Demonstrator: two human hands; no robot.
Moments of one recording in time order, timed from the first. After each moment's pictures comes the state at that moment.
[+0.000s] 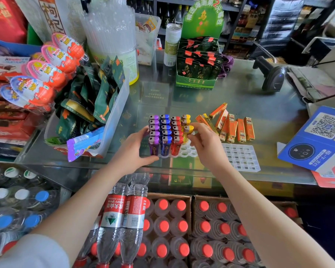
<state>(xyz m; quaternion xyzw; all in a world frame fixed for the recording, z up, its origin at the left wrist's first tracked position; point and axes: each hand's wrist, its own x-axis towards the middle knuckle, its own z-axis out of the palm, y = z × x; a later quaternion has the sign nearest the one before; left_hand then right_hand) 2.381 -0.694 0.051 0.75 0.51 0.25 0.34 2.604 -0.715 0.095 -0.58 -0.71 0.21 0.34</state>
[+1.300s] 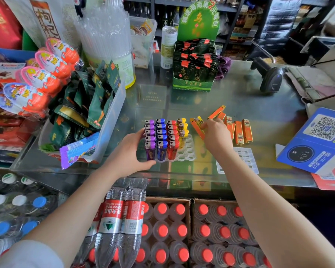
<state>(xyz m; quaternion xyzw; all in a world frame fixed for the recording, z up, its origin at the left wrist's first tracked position) 2.385 -0.694 0.072 0.77 0.51 0.22 0.30 2.636 -0.664 0.088 -0.77 -0.61 0.12 0.15</state>
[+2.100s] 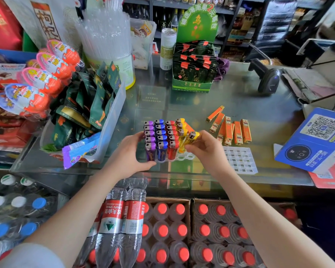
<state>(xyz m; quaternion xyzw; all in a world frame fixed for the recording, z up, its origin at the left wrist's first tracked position) 2.384 -0.700 0.071 0.75 0.54 0.22 0.30 2.615 -0.722 0.094 -0.62 -0.59 0.37 0.37</state>
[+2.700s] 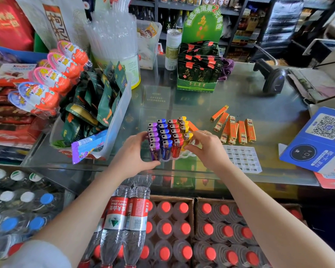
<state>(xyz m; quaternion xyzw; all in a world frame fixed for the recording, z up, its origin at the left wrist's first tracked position) 2.385 -0.710 0.076 0.75 0.56 0.23 0.27 2.611 -0.712 0.092 -0.59 -0.75 0.18 0.24</state>
